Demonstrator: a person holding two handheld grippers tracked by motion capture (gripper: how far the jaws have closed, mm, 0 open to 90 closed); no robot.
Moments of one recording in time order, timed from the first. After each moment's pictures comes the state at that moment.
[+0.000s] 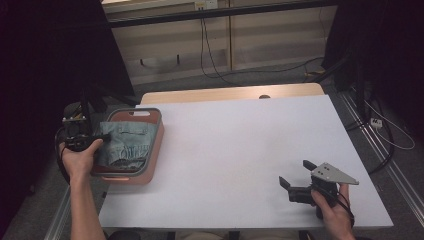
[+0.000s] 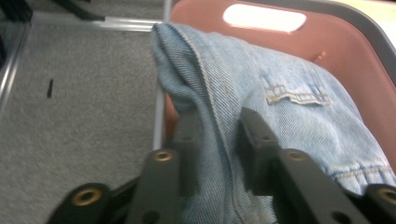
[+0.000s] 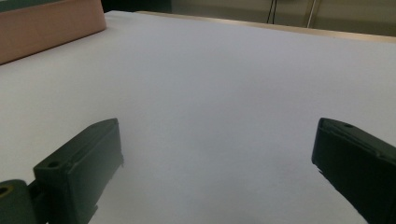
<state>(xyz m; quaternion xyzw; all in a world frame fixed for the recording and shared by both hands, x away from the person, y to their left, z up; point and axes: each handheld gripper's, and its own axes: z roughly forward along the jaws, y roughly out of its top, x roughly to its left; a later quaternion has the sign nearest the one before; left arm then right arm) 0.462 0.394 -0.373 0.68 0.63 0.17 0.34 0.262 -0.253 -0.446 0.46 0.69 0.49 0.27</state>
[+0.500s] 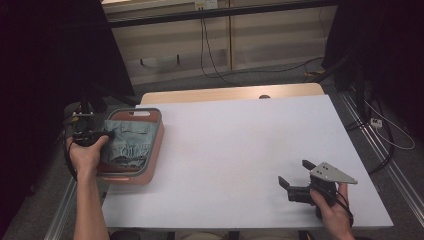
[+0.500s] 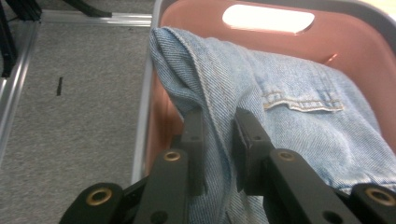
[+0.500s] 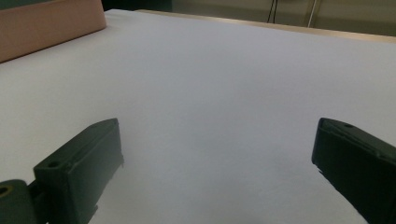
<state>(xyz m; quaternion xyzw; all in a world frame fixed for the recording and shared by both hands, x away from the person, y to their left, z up) 0.481 0.373 -0.373 0.70 0.62 0.18 0.30 0.264 -0.251 -0.446 0.46 0.69 0.49 0.27</state>
